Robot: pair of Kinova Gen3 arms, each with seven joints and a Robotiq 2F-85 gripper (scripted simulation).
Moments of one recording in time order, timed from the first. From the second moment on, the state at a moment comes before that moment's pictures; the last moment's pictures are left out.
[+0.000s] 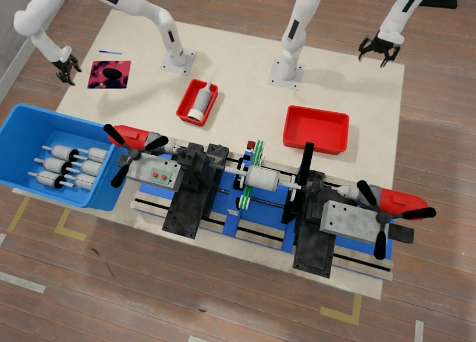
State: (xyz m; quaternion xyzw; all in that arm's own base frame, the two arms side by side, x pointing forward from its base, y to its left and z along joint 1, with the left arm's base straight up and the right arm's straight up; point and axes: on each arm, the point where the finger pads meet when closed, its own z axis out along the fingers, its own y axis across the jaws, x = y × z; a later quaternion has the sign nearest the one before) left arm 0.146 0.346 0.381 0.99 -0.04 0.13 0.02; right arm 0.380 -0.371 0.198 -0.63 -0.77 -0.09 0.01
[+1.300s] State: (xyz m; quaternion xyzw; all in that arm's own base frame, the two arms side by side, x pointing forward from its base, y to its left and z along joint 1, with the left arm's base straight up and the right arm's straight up) left arm 0.146 0.346 0.380 0.99 -0.04 0.13 0.02; right arm 0.380 -0.371 0.290 -0.63 -0.77 -0.09 0.01
